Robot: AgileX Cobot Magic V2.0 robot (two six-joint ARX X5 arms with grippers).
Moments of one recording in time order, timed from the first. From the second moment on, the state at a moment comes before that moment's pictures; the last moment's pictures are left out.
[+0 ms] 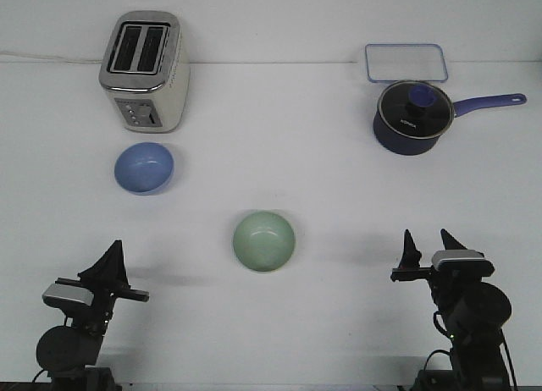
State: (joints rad) left arm 0.00 0.01 0.03 0.22 0.15 -0.10; right arm -0.03 0.41 0.37 -0.17 -0.13 0.11
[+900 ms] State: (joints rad) left arm 0.00 0.01 0.03 0.22 0.15 -0.10; right arm -0.03 0.41 0.37 -0.14 -0.13 0.11
